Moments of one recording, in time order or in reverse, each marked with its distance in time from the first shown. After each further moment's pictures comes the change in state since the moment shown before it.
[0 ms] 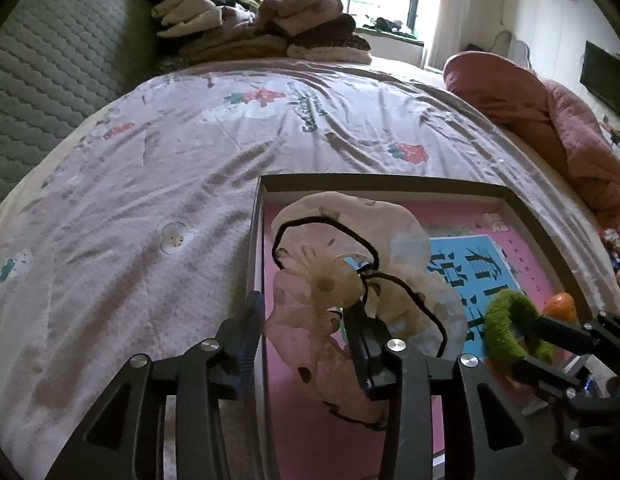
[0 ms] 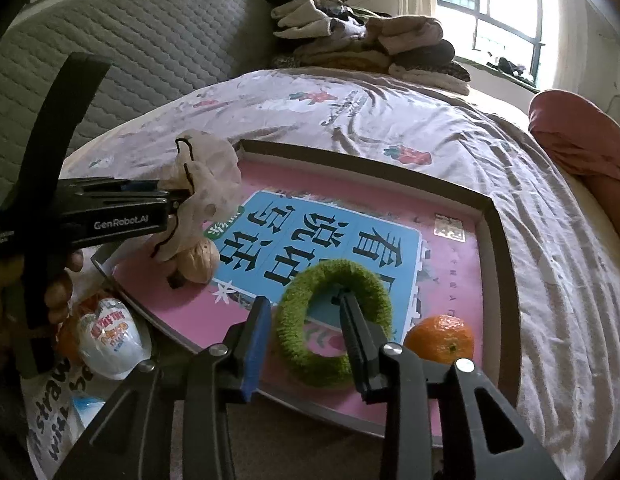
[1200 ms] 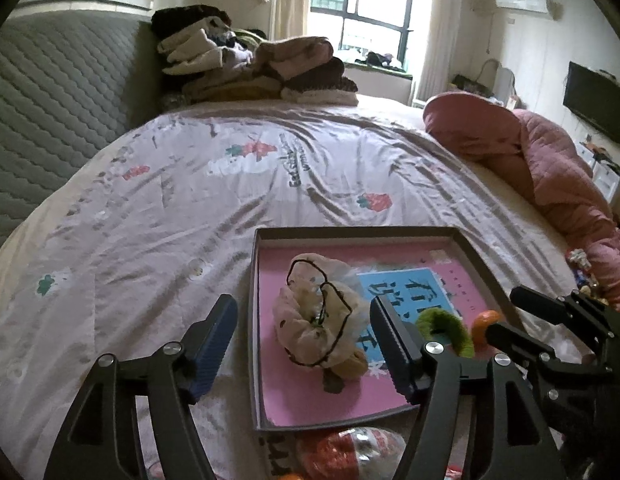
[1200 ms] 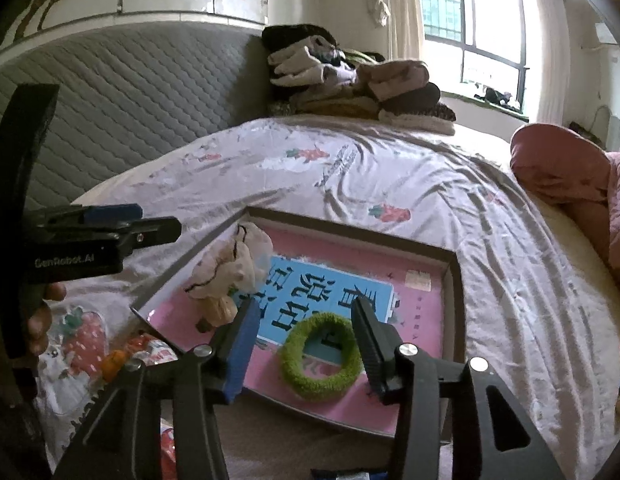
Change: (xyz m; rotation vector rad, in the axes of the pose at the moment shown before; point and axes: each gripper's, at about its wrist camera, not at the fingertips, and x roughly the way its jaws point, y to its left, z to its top) left arm -0.103 -0.008 0.007 -0.006 -0.129 -0.037; right arm -0.067 -0.002 0.019 0.017 -0.175 -0.015
